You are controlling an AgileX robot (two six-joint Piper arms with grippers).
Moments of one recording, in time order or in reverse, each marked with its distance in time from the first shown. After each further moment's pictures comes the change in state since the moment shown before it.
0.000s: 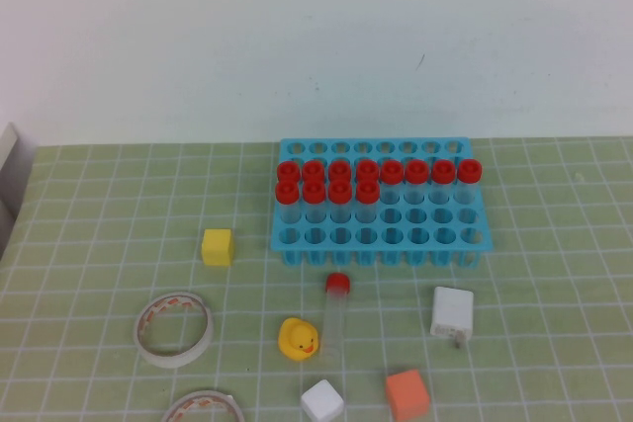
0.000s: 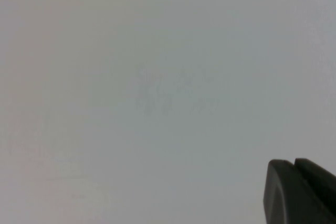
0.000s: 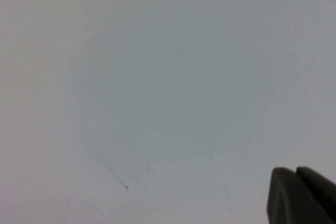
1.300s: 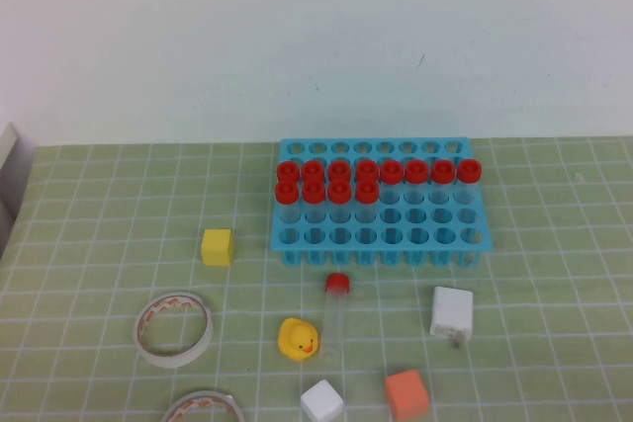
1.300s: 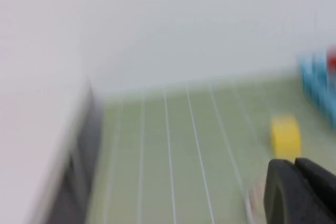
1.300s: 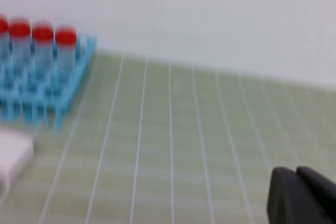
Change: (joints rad) right arm 0.000 0.000 0.107 0.008 0.547 -0.097; left arm 0.000 0.000 0.315 -0.052 0.263 0.096
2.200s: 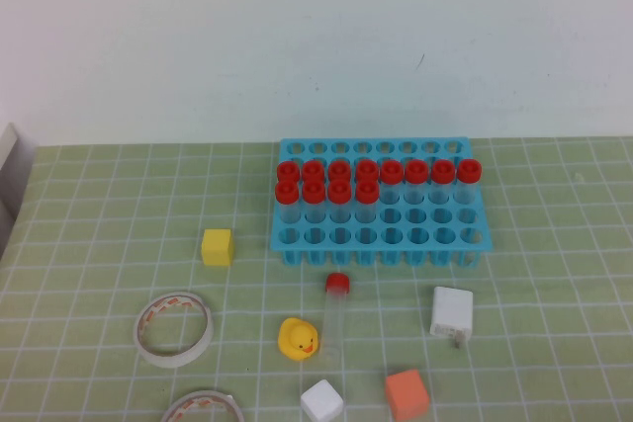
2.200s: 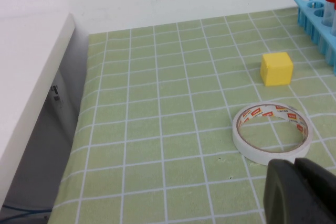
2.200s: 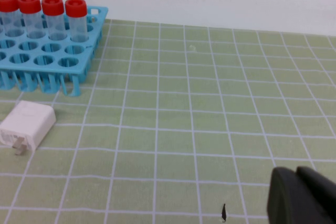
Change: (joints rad) right arm 0.000 0.000 -0.009 0.067 0.096 0.017; left arm 0.000 0.000 -0.002 -0.010 0.174 0.000
